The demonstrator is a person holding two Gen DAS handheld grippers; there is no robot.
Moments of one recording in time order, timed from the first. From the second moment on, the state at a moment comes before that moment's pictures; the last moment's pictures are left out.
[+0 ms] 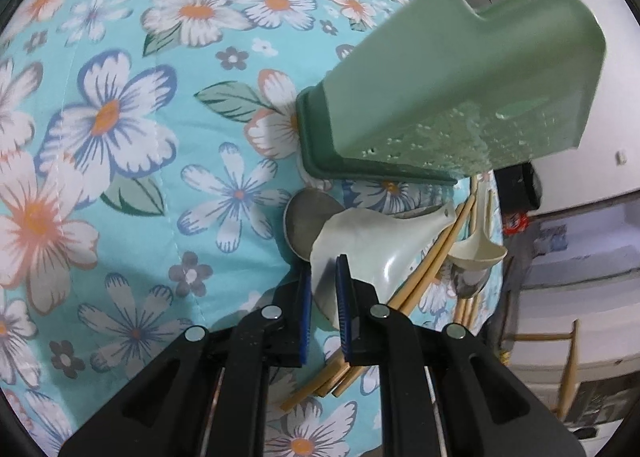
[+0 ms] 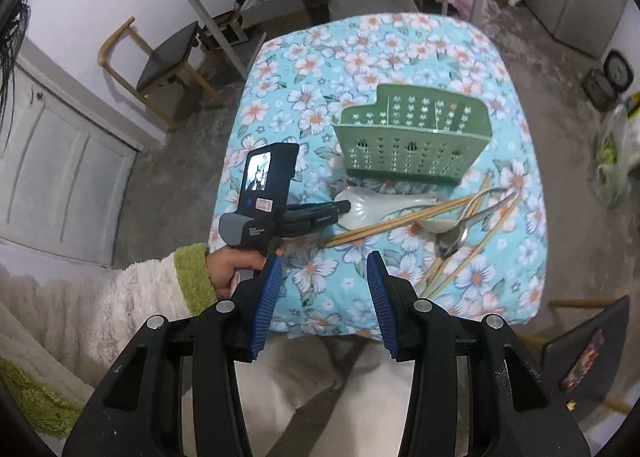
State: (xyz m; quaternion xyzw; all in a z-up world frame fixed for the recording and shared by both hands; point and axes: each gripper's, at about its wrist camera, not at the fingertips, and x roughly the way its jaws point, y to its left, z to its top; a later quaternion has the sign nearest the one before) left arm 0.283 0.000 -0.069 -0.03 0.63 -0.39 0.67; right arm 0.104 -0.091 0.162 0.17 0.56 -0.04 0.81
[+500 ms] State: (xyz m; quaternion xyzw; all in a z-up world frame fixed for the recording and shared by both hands) left arm 0.271 -0.021 -0.064 -0.02 0.67 -0.30 0.68; right arm 0.112 -0.162 0.155 0.14 0.58 0.01 0.80
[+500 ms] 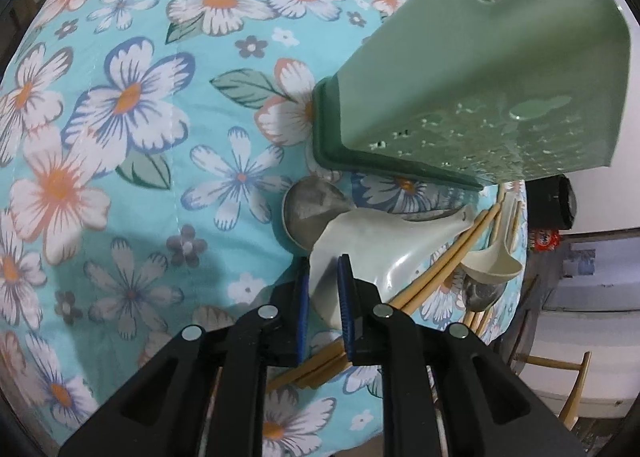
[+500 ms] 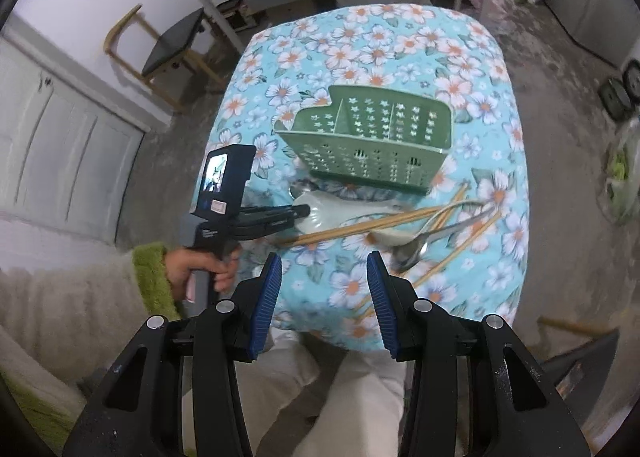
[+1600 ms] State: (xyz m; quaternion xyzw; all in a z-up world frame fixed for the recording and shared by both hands) left arm 0.269 -0.024 -0.068 -0.06 0.70 -0.29 0.64; right arm 0.149 -0.144 0.056 0.02 0.59 -0.04 0.81
